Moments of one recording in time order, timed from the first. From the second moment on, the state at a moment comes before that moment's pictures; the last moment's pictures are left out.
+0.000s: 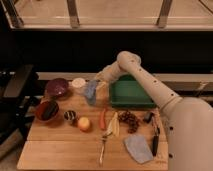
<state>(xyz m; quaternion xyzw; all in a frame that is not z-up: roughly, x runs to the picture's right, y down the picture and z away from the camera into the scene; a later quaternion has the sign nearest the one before) -0.031 -0.030 0.861 -0.21 -0.36 0.00 0.91</state>
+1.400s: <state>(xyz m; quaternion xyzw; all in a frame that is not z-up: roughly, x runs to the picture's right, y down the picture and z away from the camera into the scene) -0.027 -0.007 0.905 -0.24 -0.34 0.07 0.91</state>
